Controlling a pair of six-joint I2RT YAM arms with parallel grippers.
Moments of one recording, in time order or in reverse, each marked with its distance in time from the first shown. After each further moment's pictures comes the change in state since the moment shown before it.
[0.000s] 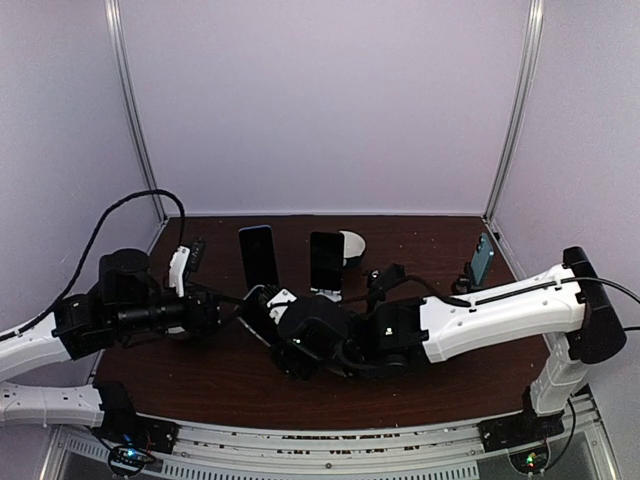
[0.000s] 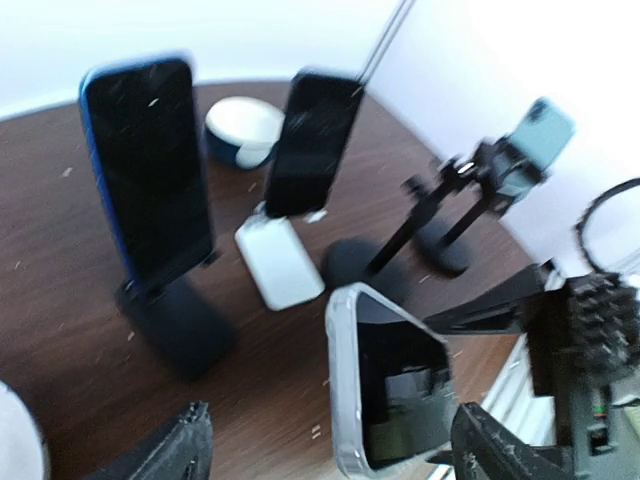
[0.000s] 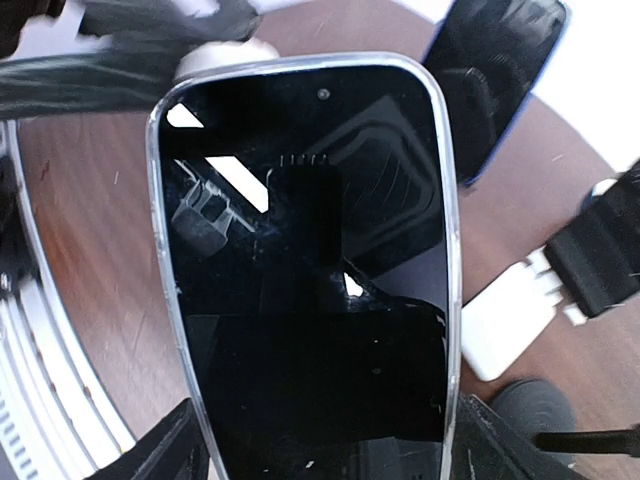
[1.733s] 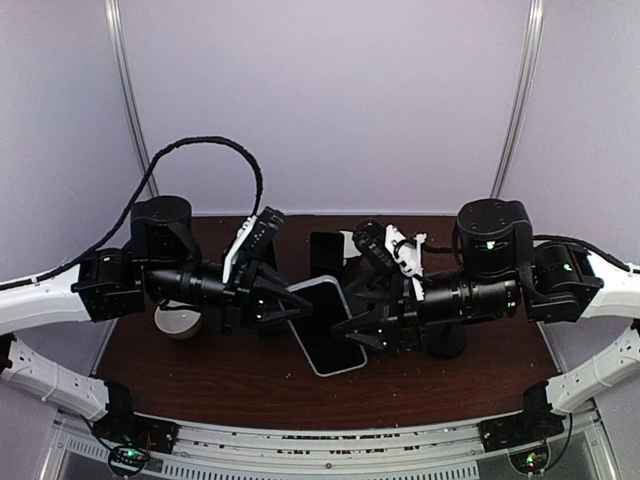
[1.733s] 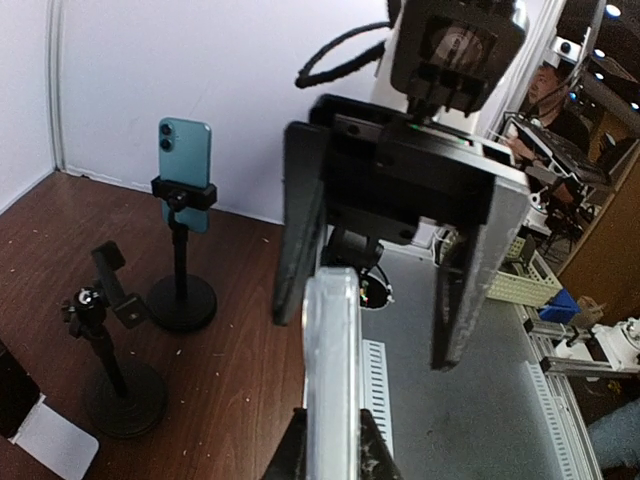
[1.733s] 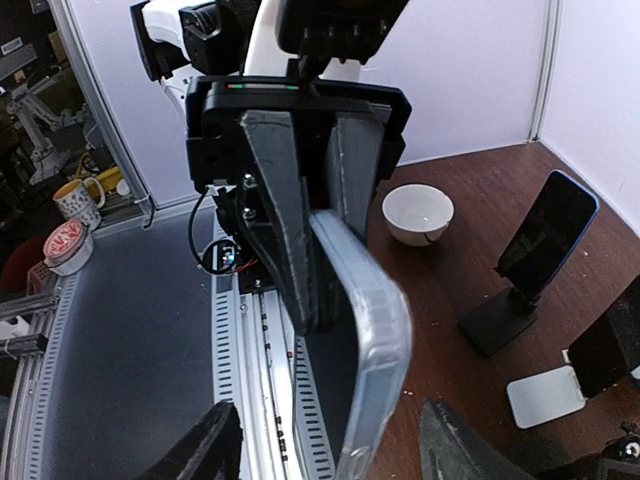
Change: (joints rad) left arm -0.255 0.348 0.409 0.142 0.464 0.263; right arm -0.080 -0.642 -0.182 -0.038 -0.566 -0.216
